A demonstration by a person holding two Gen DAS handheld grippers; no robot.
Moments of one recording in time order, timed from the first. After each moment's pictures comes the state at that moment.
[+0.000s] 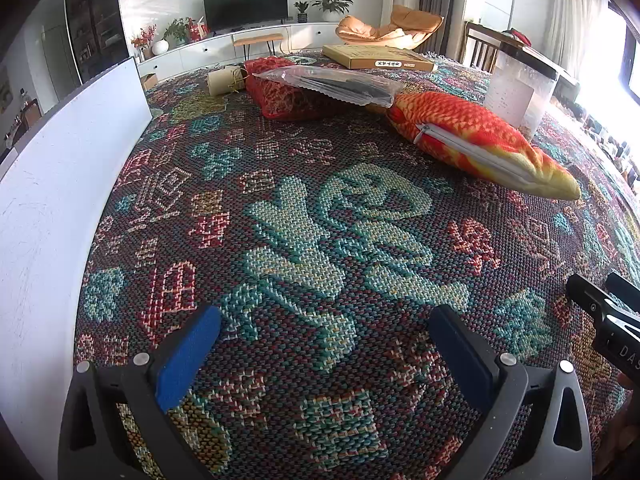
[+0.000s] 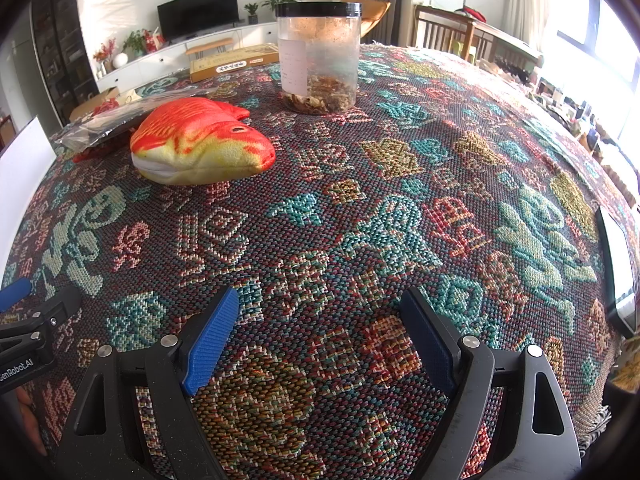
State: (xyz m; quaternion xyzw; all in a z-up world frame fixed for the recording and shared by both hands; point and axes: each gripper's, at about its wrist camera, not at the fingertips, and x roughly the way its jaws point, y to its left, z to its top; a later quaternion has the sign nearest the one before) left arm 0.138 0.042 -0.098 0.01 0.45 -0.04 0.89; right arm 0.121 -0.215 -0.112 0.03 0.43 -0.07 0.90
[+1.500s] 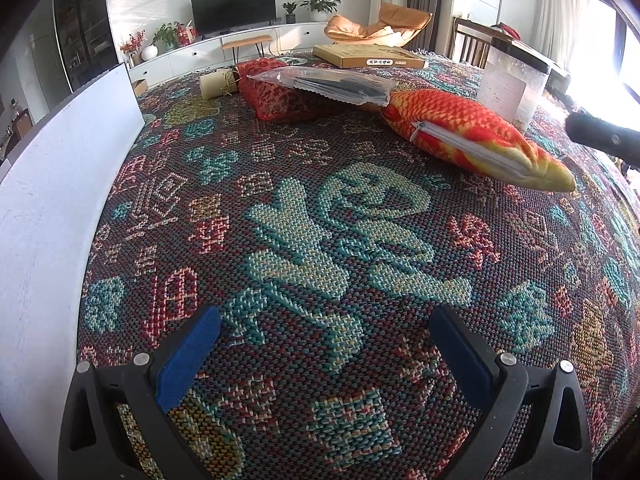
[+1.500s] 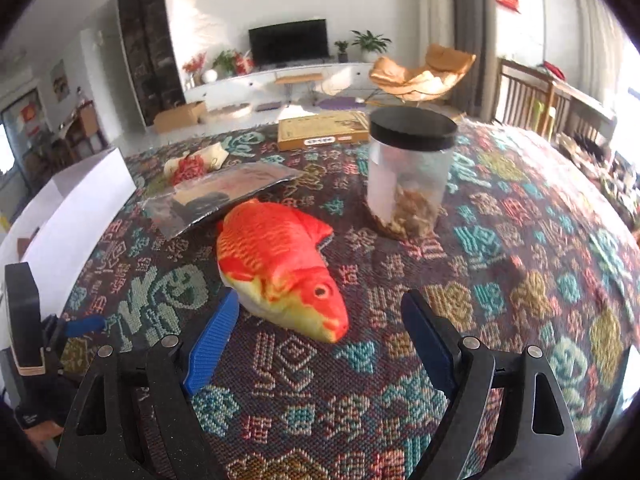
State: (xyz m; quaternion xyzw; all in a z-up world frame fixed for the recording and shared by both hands) left arm 0.139 0.044 -0.097 0.02 0.45 -0.06 0.89; right arm 0.194 -0.179 -0.038 -0.05 0.37 0.12 0.92
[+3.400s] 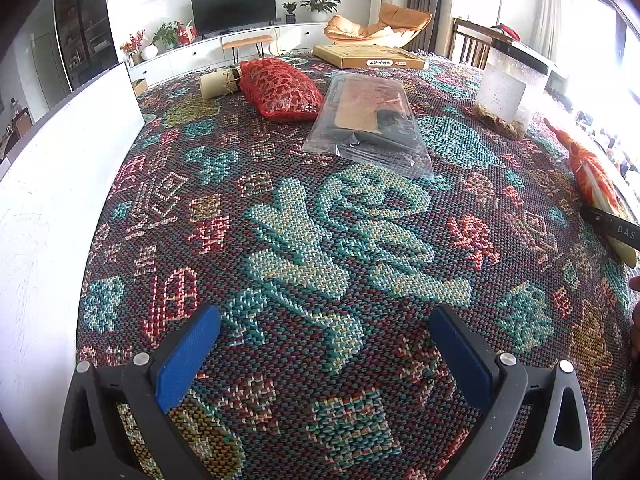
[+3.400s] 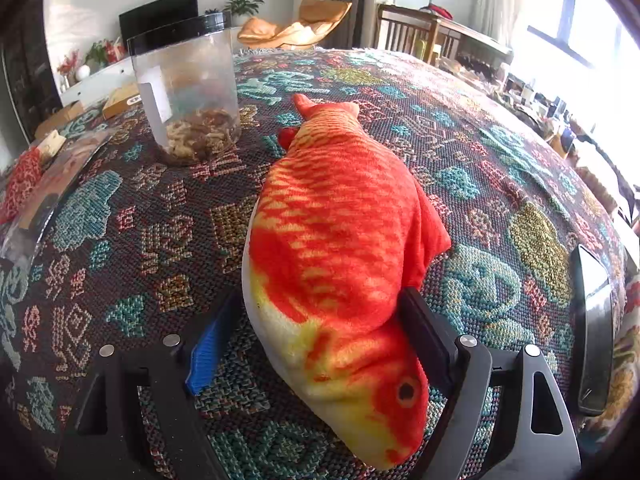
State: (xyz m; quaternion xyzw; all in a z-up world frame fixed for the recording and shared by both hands) left arm 0.140 0.046 -0.098 0.02 0.45 -0.06 0.89; right arm 0.164 -0.308 -0.104 0.03 0.43 -0.13 0.89
